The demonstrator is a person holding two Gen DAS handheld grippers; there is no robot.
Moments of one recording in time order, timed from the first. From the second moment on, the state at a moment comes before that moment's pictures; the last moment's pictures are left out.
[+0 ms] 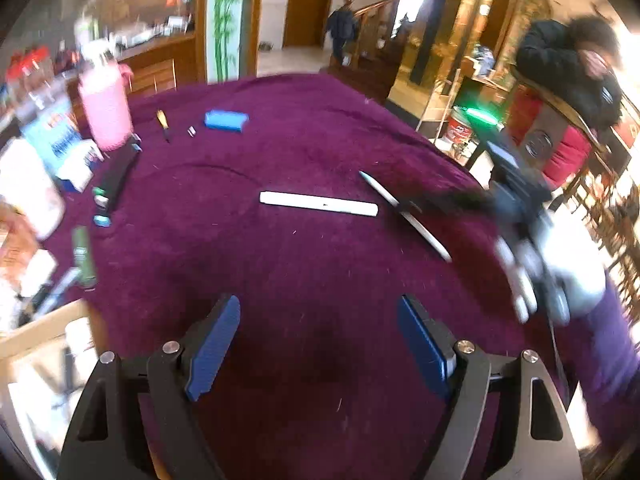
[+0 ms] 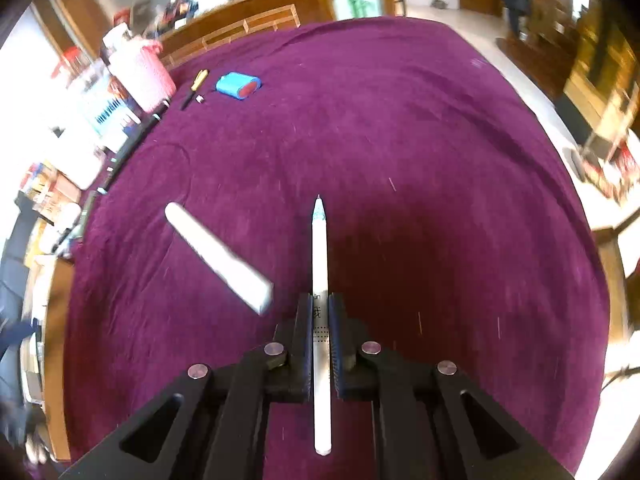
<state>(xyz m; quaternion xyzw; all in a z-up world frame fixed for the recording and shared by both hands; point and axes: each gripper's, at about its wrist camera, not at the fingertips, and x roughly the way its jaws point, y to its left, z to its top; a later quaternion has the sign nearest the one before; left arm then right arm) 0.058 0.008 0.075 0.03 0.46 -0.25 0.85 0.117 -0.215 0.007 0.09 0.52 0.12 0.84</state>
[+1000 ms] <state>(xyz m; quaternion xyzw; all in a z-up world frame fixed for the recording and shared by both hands) 0.095 -0.034 0.023 0.10 0.52 -0.08 0.84 0.110 -0.236 -0.006 0.21 0.48 0.16 0.83</state>
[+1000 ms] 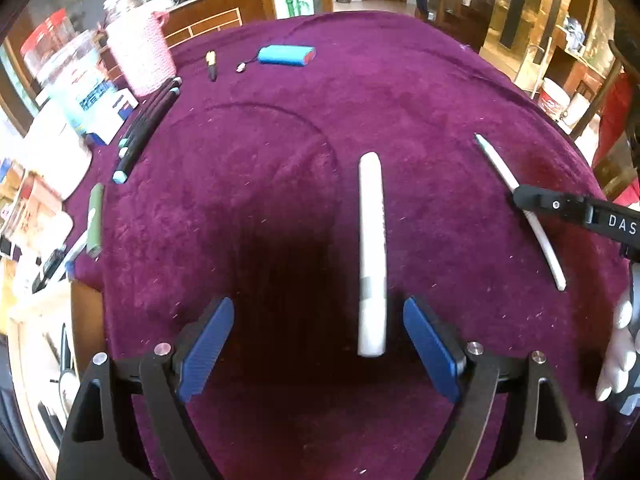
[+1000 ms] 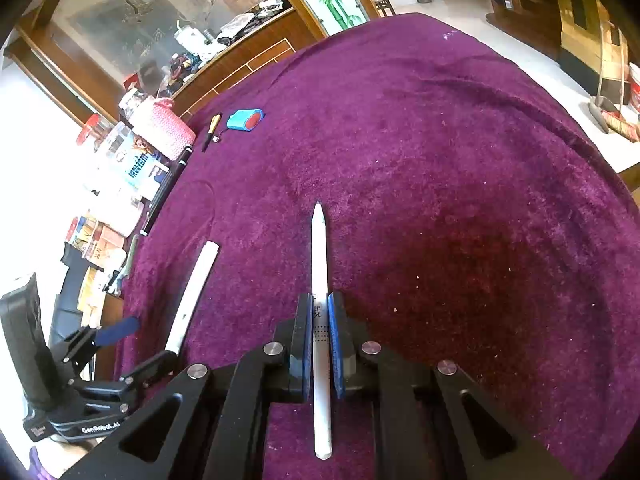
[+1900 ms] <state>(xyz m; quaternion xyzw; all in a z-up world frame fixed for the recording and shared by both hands) -0.022 0.086 0.094 -0.07 0.42 -0.17 0.89 0.055 -0.147 0.040 0.19 0.45 0.27 0.83</state>
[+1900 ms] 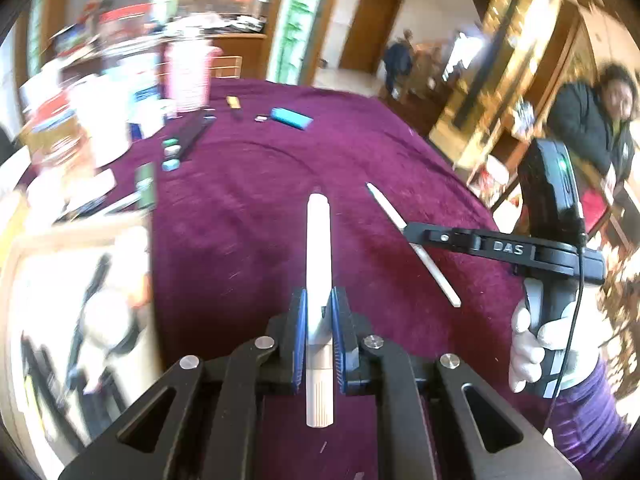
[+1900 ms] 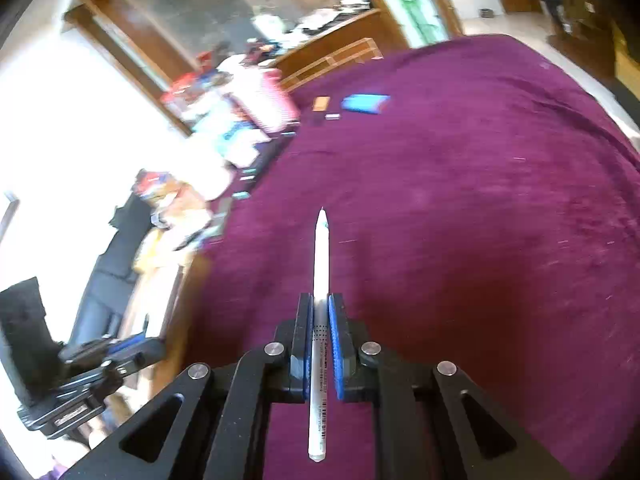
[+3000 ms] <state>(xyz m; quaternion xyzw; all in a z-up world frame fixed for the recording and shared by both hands) -0.140 0.309 0.039 -0.17 0.43 0.04 0.88 -0.016 0.129 0.035 -0.03 0.49 0.29 0.82</state>
